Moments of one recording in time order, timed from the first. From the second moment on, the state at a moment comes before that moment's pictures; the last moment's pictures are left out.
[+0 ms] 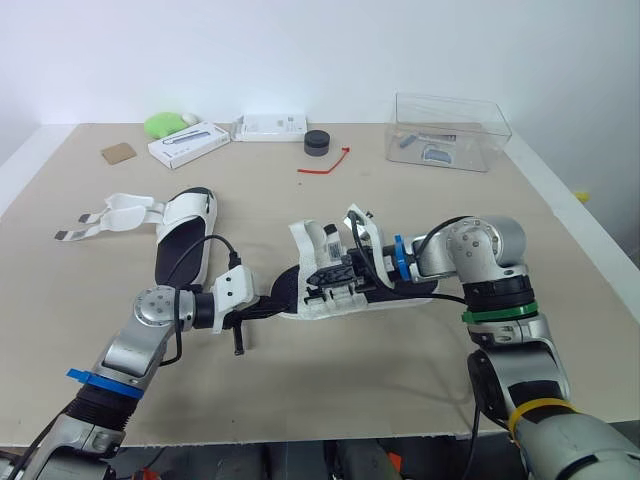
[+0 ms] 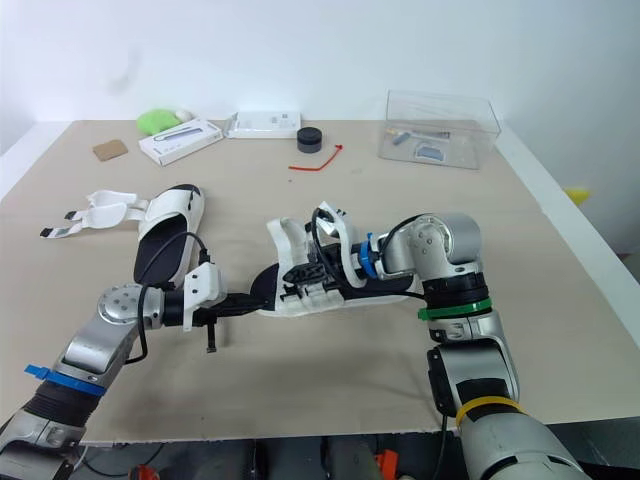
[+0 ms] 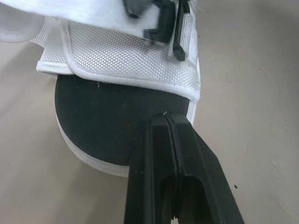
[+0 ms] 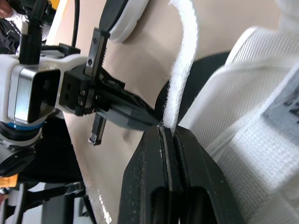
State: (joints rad) left arm -0.33 0.57 -0.18 0.02 -0.21 0.09 -1.10; right arm -0.92 -0.35 0.02 0.18 0.75 1.60 0.62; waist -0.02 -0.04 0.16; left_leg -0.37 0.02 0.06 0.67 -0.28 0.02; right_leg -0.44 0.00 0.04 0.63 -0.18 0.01
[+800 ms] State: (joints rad) left arm -0.34 0.57 -0.18 0.02 -0.20 0.09 -1.10; right arm -0.86 -0.37 -0.03 0.19 1.19 1.60 0.17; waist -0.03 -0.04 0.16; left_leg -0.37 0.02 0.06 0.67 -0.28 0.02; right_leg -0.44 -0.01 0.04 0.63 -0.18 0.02
